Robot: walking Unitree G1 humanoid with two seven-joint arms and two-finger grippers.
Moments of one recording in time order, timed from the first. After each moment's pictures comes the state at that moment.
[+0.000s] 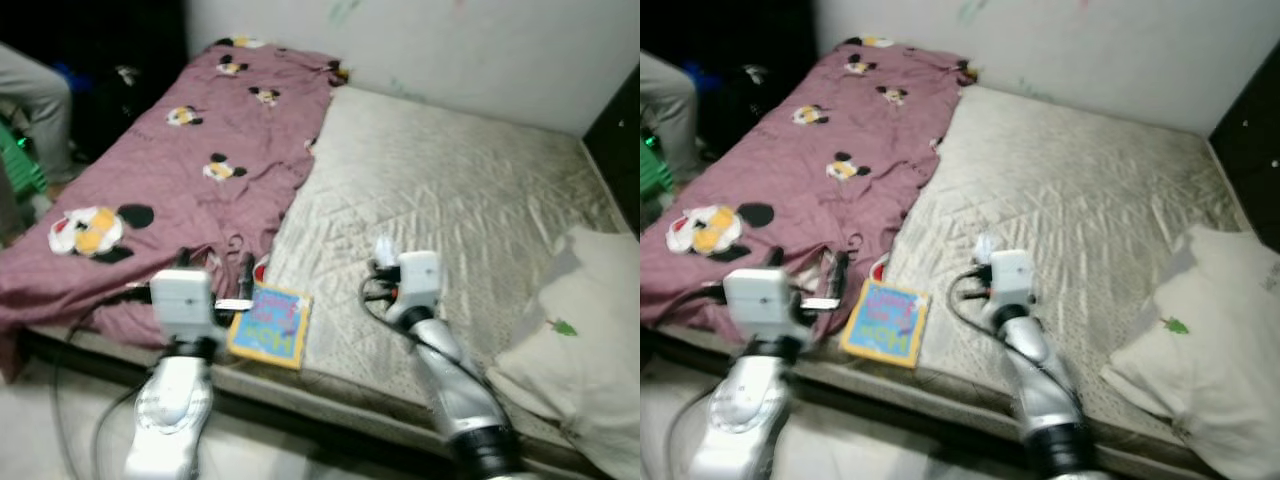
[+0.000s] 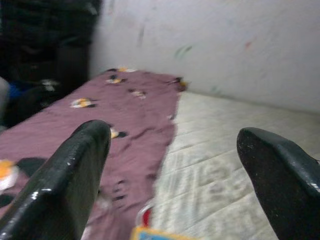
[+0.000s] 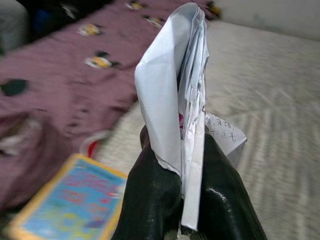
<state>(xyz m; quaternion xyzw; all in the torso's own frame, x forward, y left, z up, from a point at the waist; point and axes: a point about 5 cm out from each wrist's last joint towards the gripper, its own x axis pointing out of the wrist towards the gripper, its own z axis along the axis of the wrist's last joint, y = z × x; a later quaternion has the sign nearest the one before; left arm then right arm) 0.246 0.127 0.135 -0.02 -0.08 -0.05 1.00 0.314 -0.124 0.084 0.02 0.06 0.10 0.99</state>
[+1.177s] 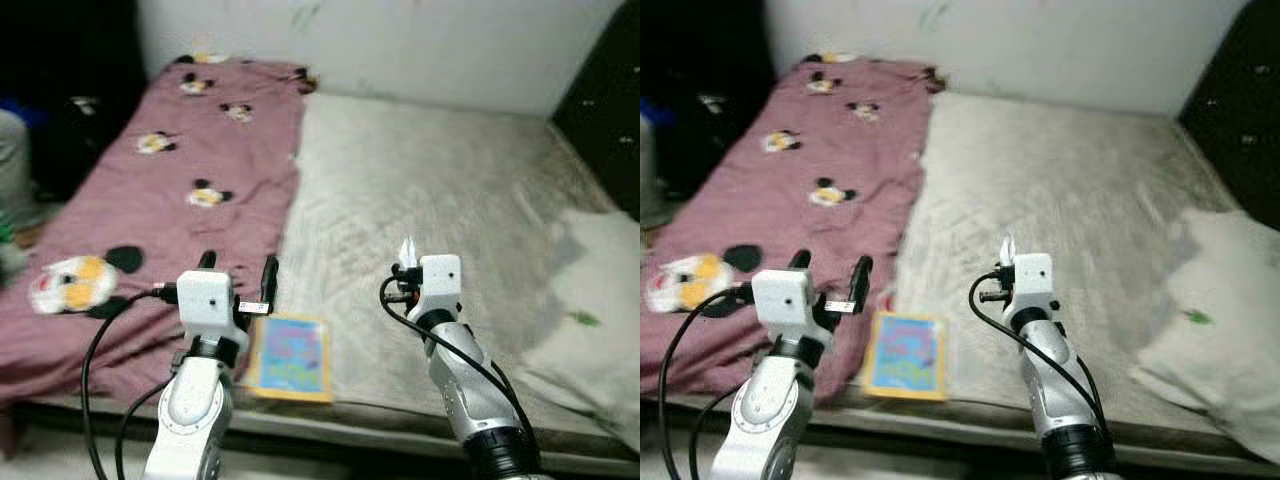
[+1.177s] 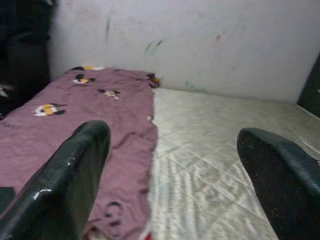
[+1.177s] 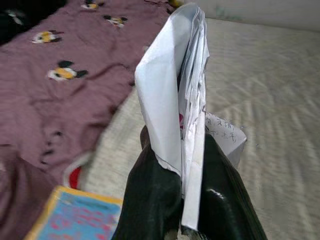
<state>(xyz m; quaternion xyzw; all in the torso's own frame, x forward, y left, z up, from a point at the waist) 0.247 0.122 0.134 -0.03 -0.07 -0.05 1.00 0.315 -0.128 0.083 0.02 0.07 0.09 0.99</state>
